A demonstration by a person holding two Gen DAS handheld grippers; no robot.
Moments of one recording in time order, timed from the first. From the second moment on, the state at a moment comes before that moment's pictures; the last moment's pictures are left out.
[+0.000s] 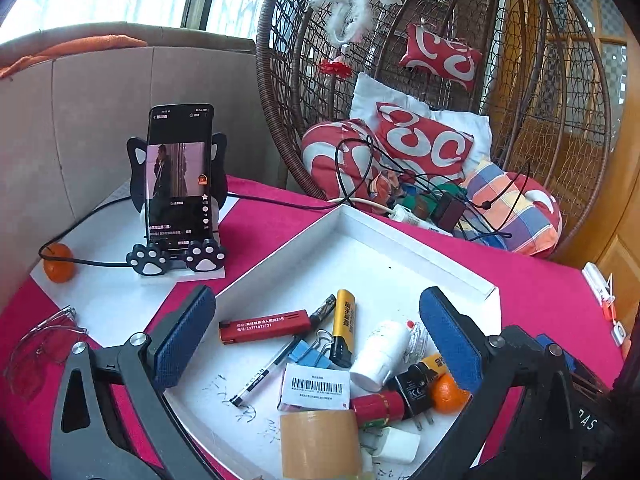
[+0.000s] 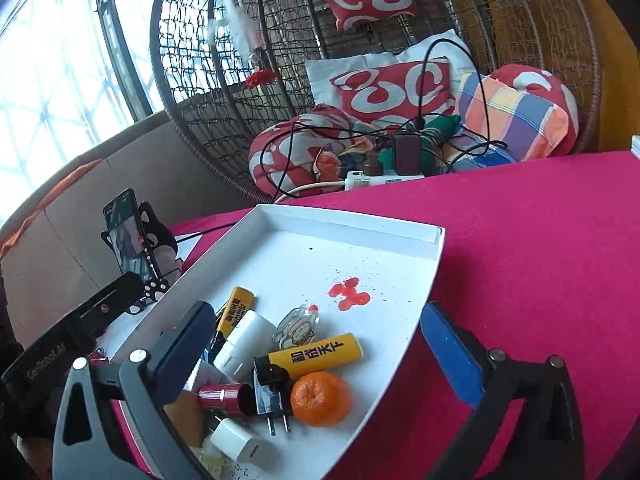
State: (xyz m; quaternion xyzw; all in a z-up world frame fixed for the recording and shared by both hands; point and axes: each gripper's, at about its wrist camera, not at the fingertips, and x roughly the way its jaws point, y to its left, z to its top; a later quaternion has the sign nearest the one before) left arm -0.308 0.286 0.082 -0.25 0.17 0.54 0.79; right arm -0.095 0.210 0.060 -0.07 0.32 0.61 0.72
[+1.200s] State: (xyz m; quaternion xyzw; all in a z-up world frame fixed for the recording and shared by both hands) left arm -0.276 0.118 0.151 -0.16 0.20 0.55 0.80; right arm -0.090 -0.007 0.159 0.05 0.12 0.53 0.84
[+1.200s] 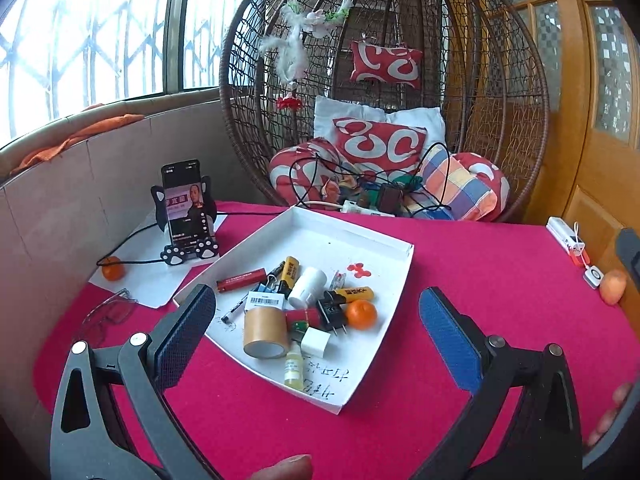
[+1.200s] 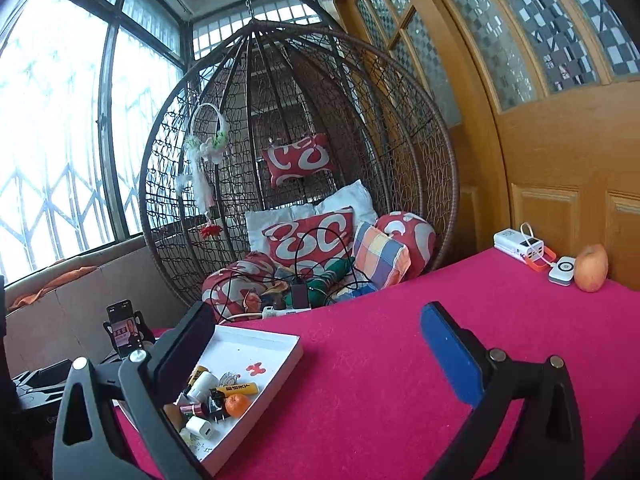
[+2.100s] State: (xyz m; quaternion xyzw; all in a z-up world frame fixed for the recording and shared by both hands) left arm -0.283 0.065 0.144 -0.16 0.21 0.56 0.79; right arm -0.098 -0.070 0.161 0.10 0.12 0.51 0.85
